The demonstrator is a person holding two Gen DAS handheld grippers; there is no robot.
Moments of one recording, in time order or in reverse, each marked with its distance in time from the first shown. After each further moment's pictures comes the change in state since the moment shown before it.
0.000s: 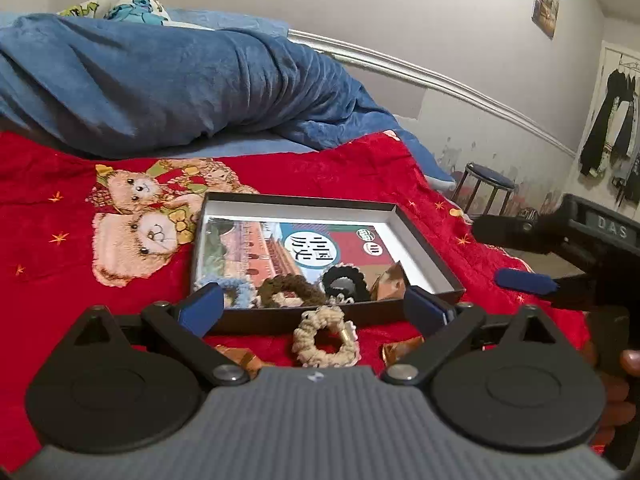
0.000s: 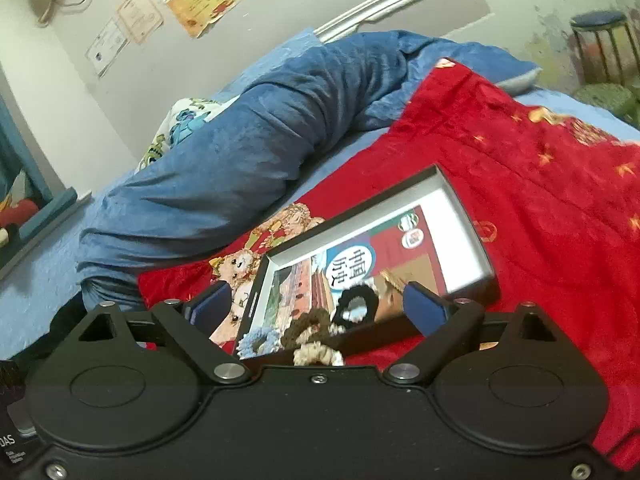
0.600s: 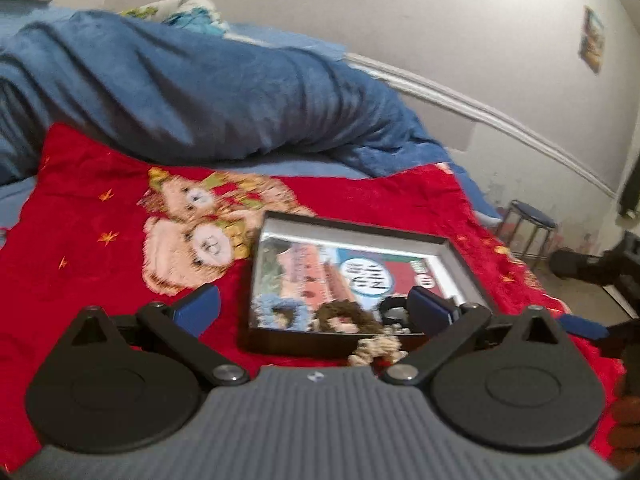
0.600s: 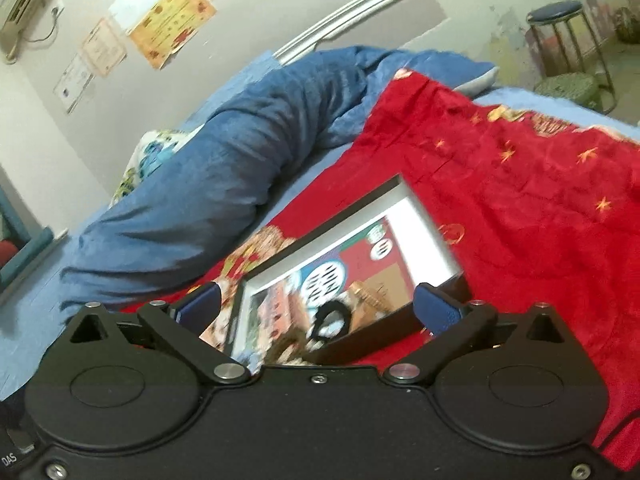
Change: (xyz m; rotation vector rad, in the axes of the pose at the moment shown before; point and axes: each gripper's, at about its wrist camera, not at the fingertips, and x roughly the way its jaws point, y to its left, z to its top) left arm 0.004 0.033 0.002 -0.115 -0.063 0.137; right arm 0.003 -0.019 0.005 0.086 -0.082 -0.095
